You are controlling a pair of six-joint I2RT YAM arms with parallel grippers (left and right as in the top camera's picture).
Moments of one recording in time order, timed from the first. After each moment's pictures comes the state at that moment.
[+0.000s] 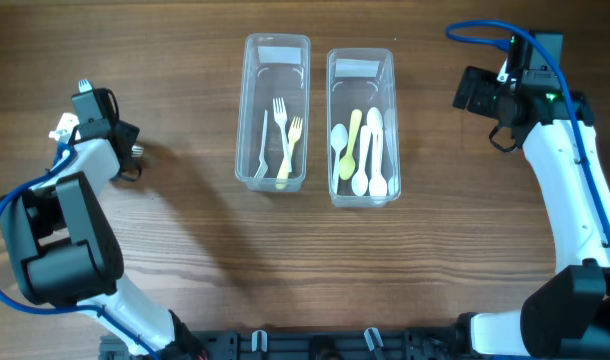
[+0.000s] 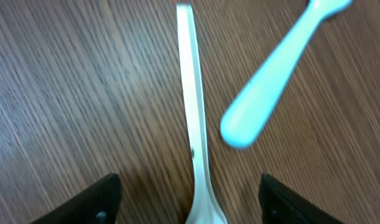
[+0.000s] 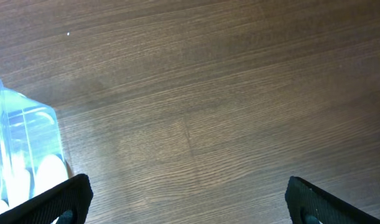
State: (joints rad) left arm 0.30 1.92 1.05 -0.19 -0.27 -0.85; right arm -0.06 1.59 1.33 -0.70 0.15 0.20
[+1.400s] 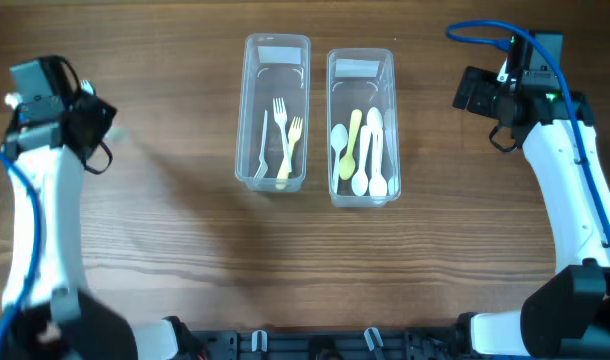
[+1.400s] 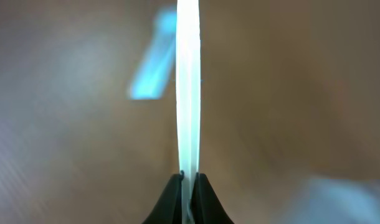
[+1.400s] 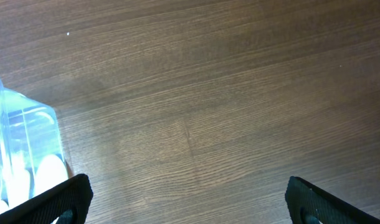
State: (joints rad) left arm 0.29 1.50 1.27 -0.66 0.04 -0.63; right arm -0.06 1.59 1.33 -0.70 0.15 0.20
